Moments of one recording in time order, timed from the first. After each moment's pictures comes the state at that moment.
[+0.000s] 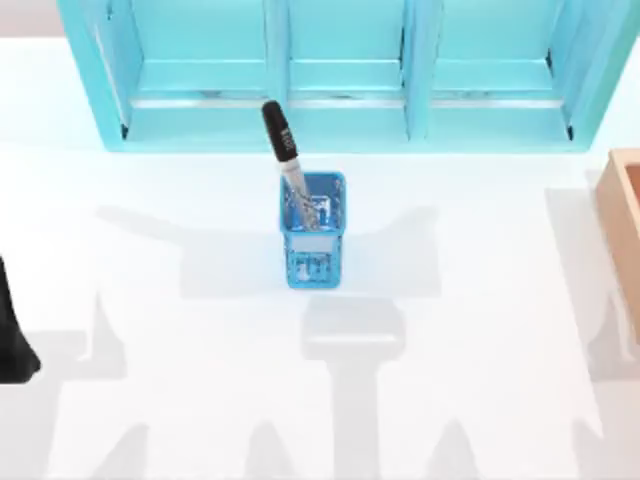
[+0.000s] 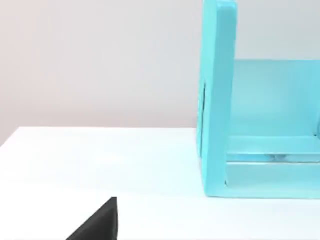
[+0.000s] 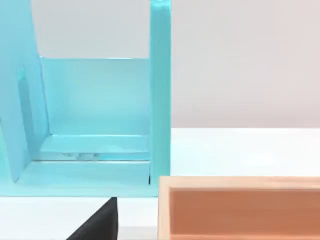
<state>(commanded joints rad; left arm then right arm) 0.00 0.00 0.00 0.00 0.00 0.00 0.00 0.00 0.00 0.00 0.00 0.00</state>
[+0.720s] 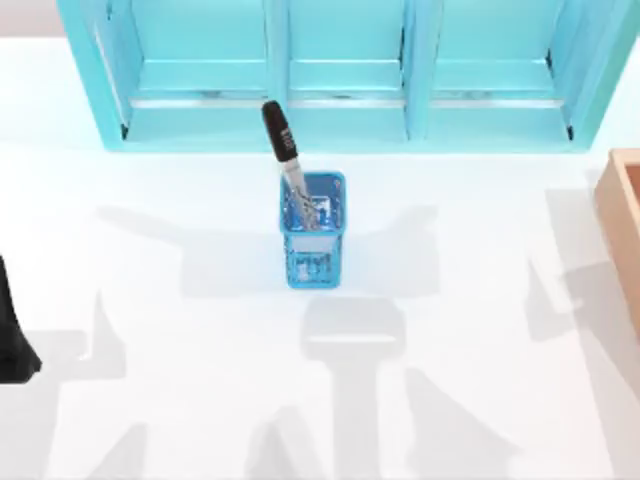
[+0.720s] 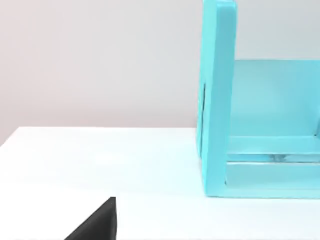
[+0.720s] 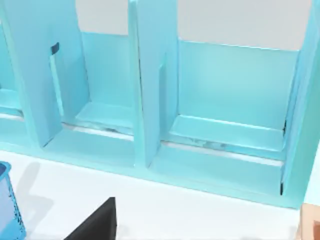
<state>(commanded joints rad) 0.00 0.00 0.00 0.00 0.00 0.00 0.19 0.56 0.34 0.07 -0.12 0.00</state>
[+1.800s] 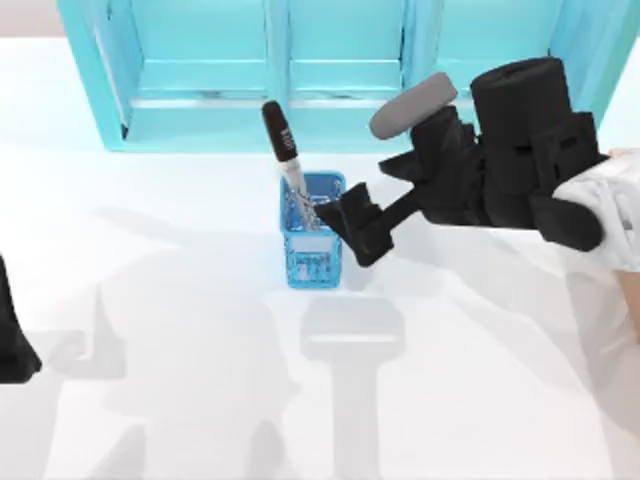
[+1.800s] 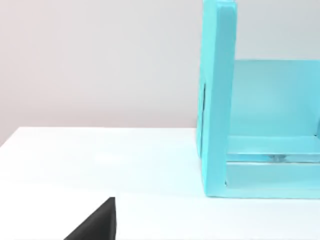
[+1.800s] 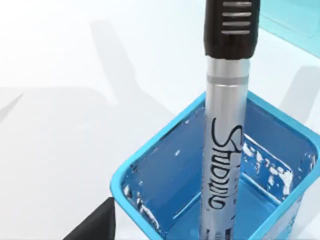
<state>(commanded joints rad) 0.00 0.00 0.00 0.00 0.00 0.00 0.54 1.79 0.99 0.19 -0.35 0.01</state>
